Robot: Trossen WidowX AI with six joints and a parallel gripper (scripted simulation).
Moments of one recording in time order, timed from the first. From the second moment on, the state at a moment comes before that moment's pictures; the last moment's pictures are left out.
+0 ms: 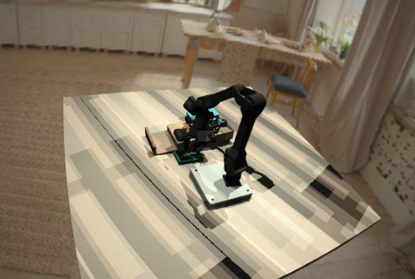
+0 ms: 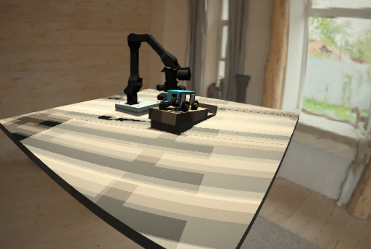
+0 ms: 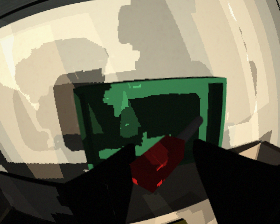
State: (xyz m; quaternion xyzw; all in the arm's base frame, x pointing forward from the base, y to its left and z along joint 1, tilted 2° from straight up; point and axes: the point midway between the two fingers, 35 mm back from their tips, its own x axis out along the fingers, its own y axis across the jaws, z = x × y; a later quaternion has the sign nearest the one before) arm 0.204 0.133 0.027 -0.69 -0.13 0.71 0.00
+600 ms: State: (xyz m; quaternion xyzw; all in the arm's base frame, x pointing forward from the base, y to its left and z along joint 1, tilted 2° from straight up) arm 0.205 0.125 0.020 -0.69 -0.13 0.71 0.00
